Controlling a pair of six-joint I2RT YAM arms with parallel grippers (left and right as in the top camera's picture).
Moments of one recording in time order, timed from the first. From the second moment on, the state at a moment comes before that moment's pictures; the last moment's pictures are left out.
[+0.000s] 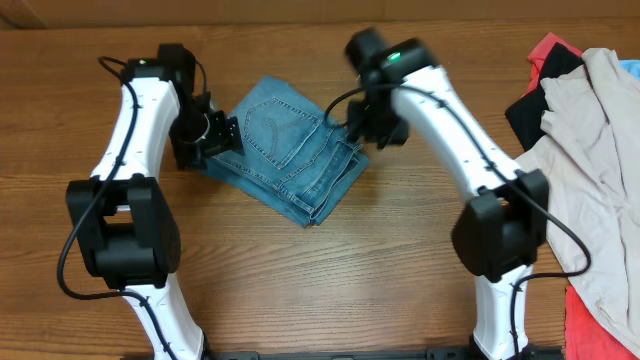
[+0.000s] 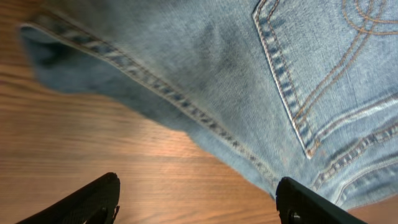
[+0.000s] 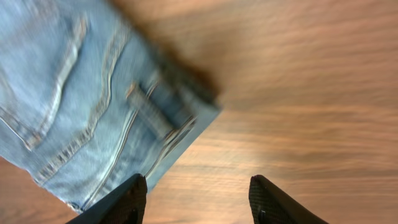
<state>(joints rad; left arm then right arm) 0.01 2.07 1.73 -1.27 0.24 -0.25 0.43 2.16 2.07 -1.38 -0.06 0.47</state>
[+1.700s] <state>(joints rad) 0.37 2.04 1.97 -1.18 0.37 -0.21 0.35 2.14 2.10 -1.43 -0.05 0.39</state>
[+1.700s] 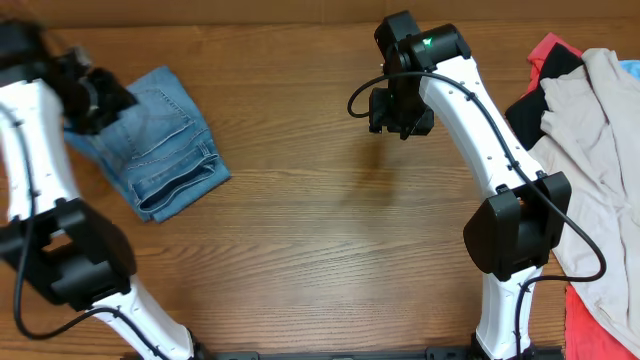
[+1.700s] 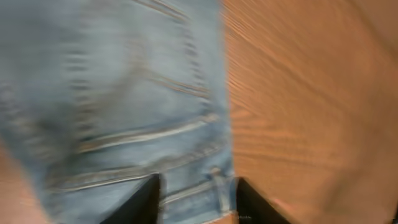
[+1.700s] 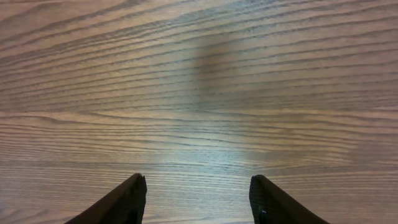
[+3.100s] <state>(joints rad) 0.48 2.19 1.69 -1.13 0.08 -0.21 0.35 2.14 2.10 -1.47 -0.05 0.39</state>
